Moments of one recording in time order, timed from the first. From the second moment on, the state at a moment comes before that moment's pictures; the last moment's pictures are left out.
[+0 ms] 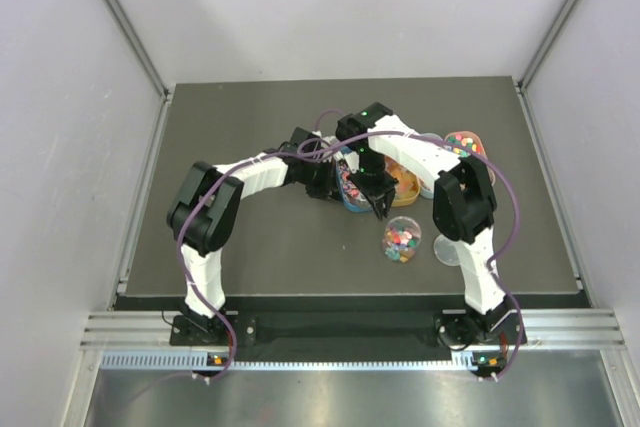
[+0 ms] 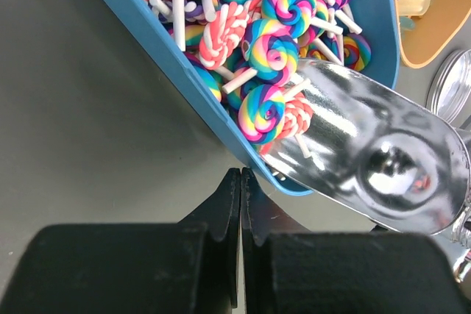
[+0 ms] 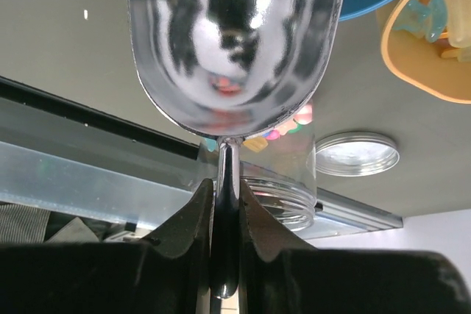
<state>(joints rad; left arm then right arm) -0.52 1.96 1.25 -0.24 0.53 -0.40 0.67 2.14 1.94 -1.57 -0.10 0.05</state>
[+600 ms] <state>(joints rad) -0.52 1.96 1.25 -0.25 0.53 -0.40 0.68 2.18 1.99 -1.61 -0.11 0.09</state>
